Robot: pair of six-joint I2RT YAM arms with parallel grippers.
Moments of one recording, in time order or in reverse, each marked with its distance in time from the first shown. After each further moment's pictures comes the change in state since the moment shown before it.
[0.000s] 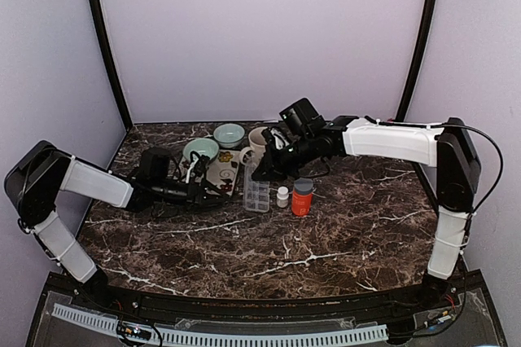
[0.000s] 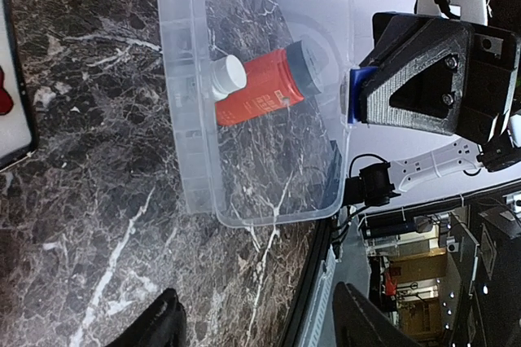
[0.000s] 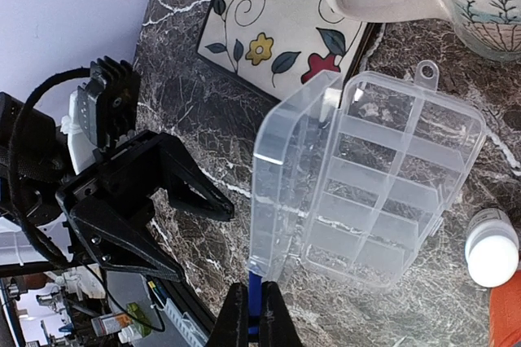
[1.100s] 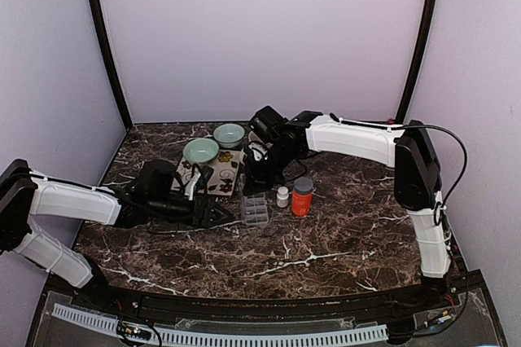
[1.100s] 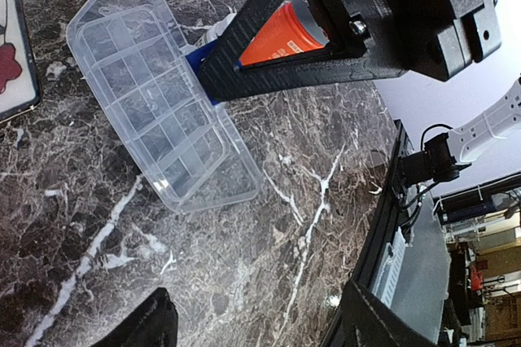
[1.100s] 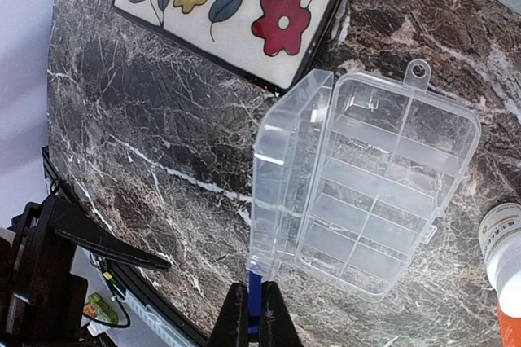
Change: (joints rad) left arm -0.193 -0.247 -0.099 -0.197 -0.365 0.153; right arm 0.067 0.277 0.385 -0.402 0.085 -0.064
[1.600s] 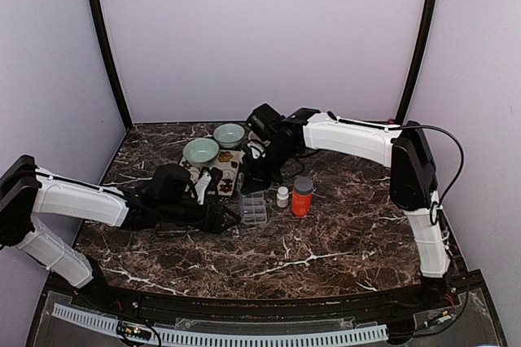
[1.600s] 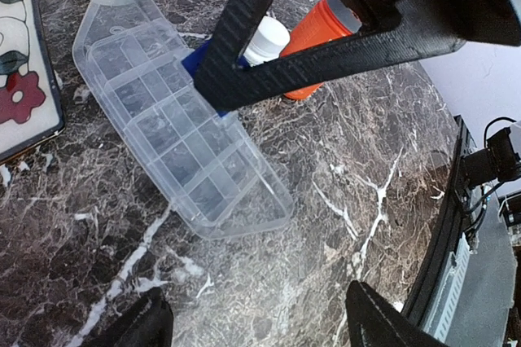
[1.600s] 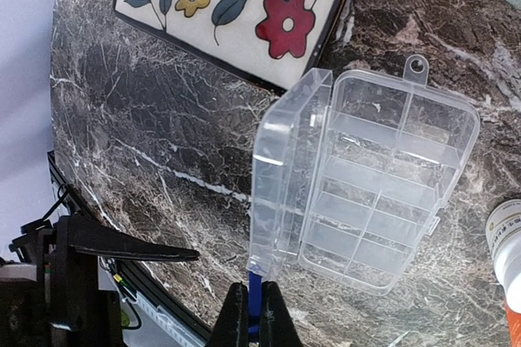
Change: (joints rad) left arm -0.118 0.032 0.045 -0.051 -0.257 0.085; right arm 0.000 0.040 0.079 -0.051 -0.010 0.028
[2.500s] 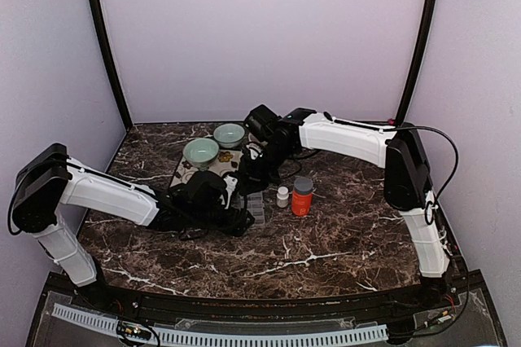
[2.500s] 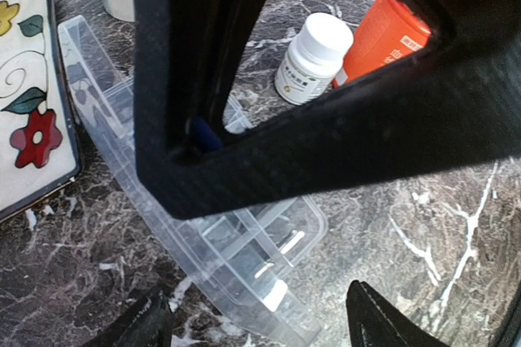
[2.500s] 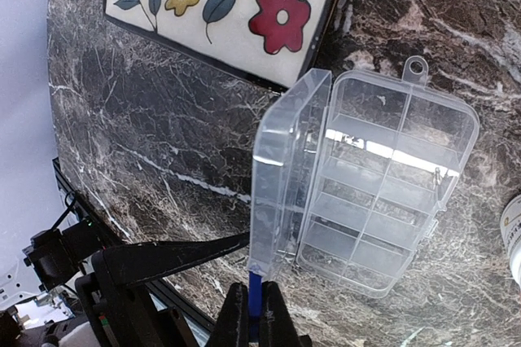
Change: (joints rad) left arm -0.160 0.222 0.193 -0.083 -0.390 0.072; right arm 0.000 0.046 0.064 -0.041 -0.023 0.059
